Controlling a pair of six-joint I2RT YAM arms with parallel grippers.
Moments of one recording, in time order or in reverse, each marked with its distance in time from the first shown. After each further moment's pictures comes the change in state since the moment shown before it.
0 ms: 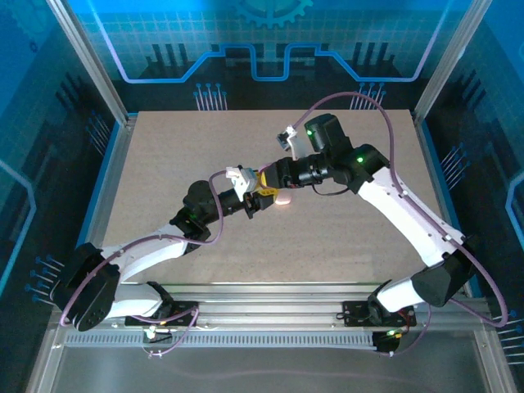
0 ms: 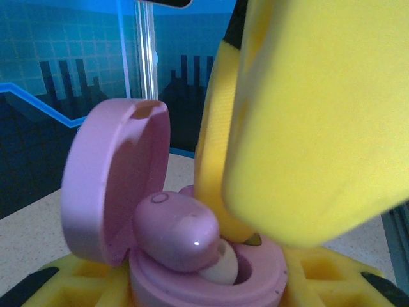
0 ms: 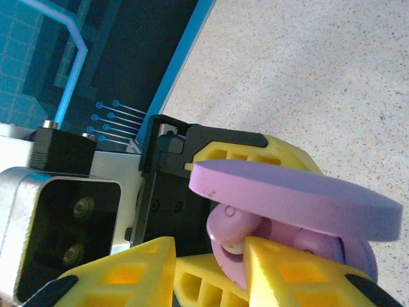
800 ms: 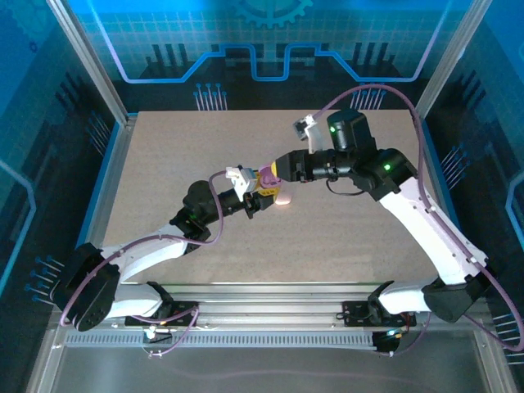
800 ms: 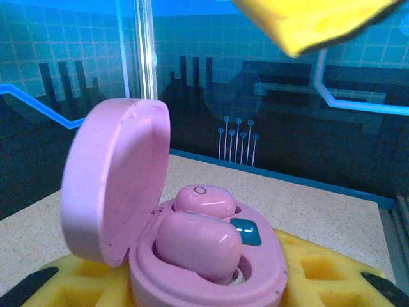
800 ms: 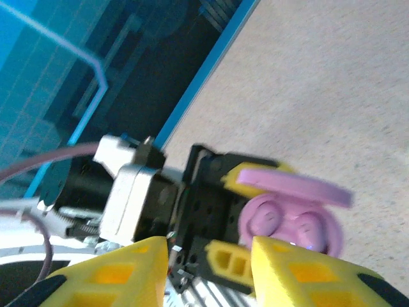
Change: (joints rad) left arm 0.000 0.000 0.000 0.003 0.007 0.000; right arm -0.036 -0.119 0.037 0.014 0.098 -0.021
